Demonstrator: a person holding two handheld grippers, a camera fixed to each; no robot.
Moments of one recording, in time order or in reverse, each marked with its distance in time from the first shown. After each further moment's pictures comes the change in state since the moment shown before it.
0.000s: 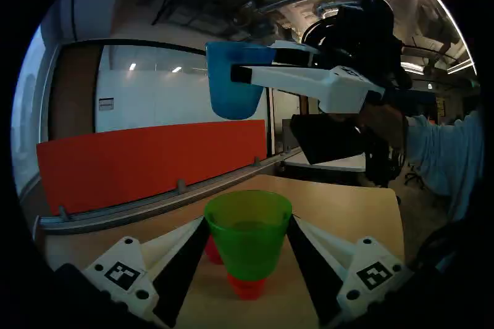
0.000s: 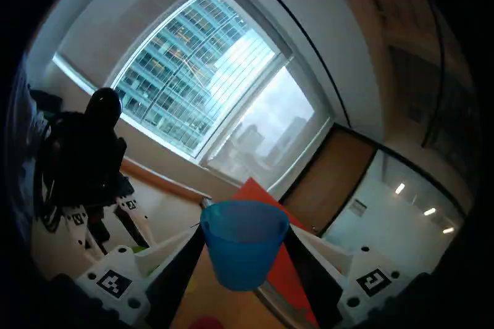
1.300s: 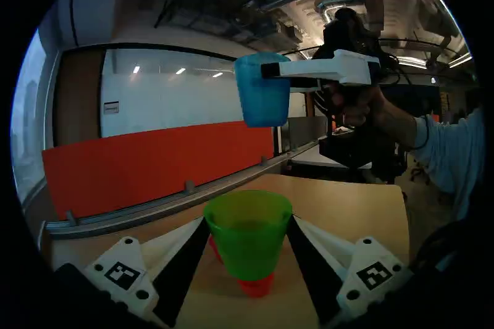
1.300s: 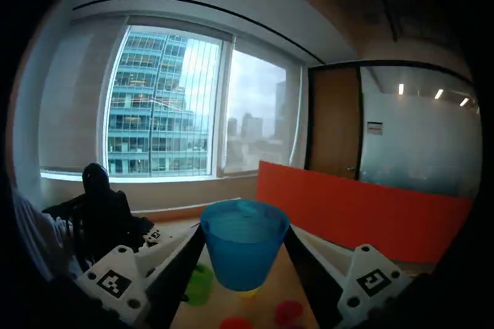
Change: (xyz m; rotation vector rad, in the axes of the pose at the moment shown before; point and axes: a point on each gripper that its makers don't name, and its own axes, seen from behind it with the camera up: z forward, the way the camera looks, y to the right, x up) left arm 0.004 -0.012 -0.008 0.043 -0.009 0.026; right arm -0.013 0.012 -0.025 0.035 -0.039 0.533
